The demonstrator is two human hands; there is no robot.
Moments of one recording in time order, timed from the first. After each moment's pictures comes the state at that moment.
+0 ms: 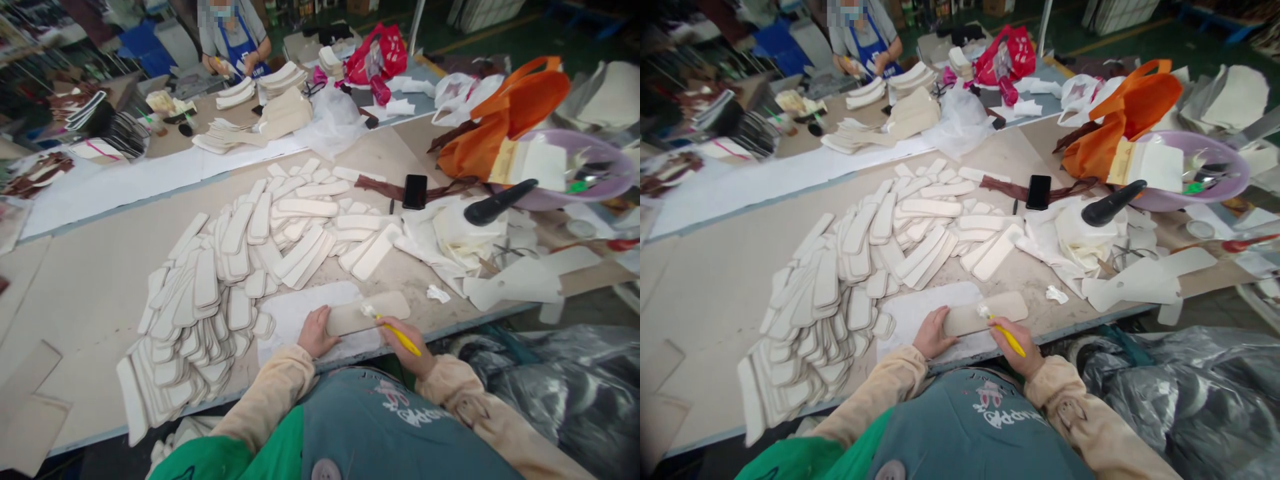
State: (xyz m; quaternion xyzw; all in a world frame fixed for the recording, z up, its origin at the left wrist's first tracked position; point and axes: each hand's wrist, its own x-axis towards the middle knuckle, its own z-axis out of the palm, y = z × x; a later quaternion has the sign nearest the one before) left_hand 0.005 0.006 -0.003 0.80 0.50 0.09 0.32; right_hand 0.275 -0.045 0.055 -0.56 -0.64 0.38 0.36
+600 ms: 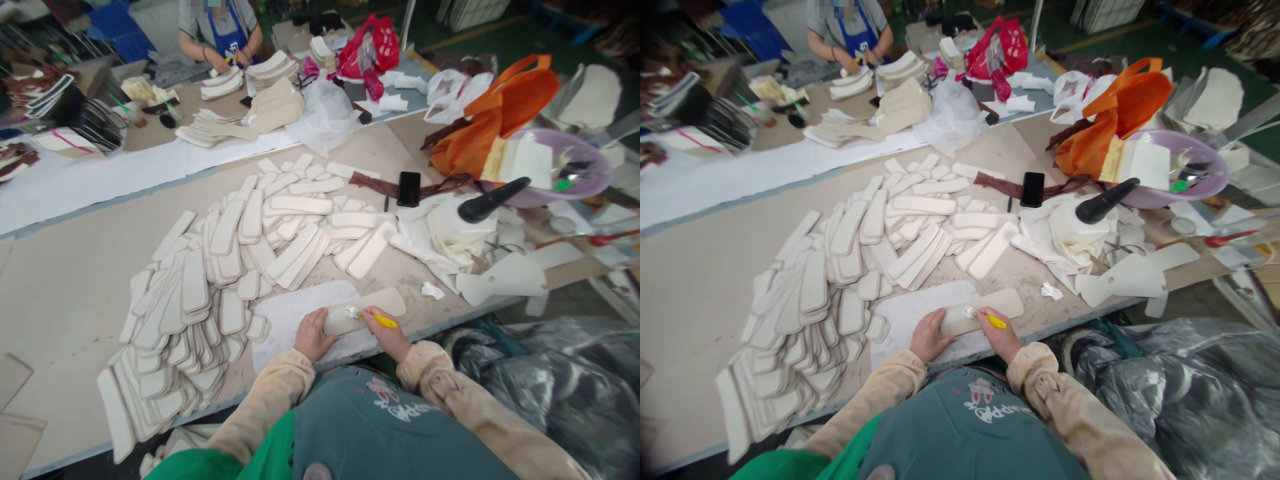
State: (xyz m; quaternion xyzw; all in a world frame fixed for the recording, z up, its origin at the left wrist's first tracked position) left_hand 0.006 0.002 -0.007 0.80 0.52 0.08 0.29; right_hand 0.235 -0.017 0.040 -0.66 -0.47 0.50 0.32
